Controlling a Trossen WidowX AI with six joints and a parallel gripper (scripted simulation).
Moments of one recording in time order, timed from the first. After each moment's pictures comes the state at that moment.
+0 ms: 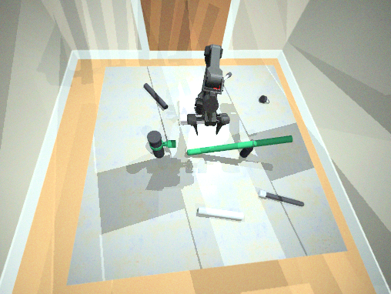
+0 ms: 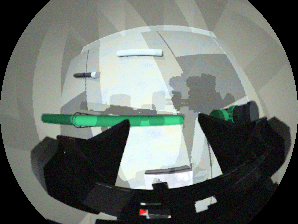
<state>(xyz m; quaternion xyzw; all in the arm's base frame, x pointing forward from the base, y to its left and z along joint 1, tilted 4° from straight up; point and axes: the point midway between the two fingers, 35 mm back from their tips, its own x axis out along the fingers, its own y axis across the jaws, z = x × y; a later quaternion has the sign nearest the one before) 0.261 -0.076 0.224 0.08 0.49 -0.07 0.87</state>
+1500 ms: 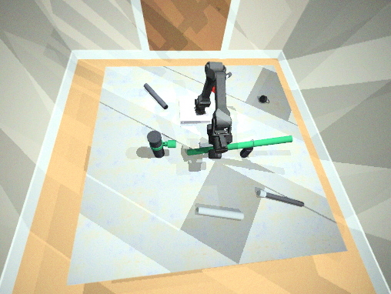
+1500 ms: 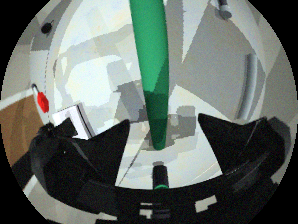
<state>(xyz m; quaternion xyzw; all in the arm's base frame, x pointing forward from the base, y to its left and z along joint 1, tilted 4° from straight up) 0.299 -0.033 0.107 -0.42 0.53 0.45 0.59</state>
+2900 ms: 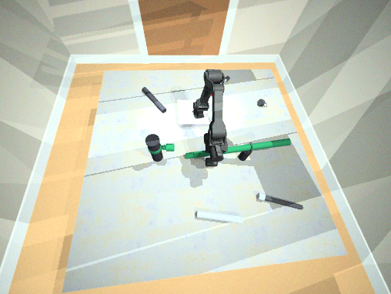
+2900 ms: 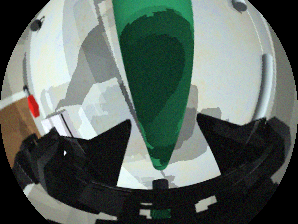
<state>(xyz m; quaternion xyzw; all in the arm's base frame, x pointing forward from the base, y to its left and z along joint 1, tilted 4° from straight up) 0.301 -0.028 0.046 -0.42 0.53 0.45 0.58</state>
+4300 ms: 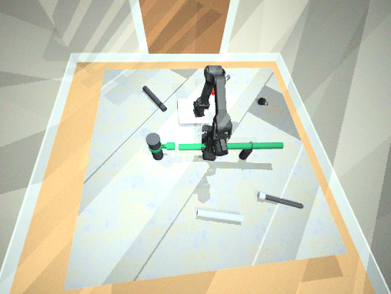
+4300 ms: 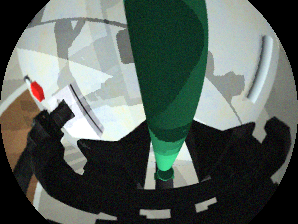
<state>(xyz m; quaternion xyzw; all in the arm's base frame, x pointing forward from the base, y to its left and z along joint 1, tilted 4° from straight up) 0.283 -0.063 0.100 -0.47 0.61 0.39 0.50</state>
